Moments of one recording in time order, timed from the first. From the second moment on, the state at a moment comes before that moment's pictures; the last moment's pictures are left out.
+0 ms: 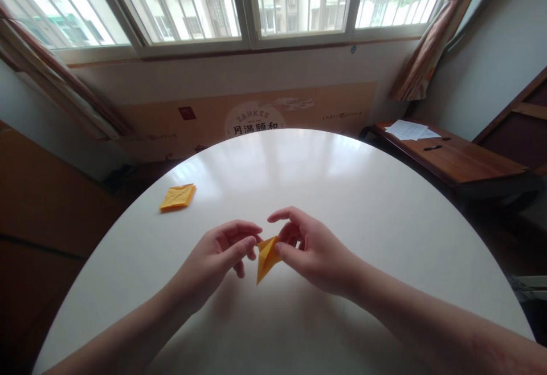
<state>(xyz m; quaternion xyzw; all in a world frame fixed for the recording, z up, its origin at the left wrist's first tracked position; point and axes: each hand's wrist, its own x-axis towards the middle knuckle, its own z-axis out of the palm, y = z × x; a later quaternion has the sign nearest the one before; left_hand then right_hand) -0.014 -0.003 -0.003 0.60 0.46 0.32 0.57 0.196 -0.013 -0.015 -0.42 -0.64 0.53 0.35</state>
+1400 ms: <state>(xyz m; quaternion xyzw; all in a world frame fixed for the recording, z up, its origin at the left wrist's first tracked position) -0.010 -0.002 -0.006 0.51 0.45 0.30 0.67 0.193 -0.015 -0.011 -0.41 -0.61 0.61 0.29</state>
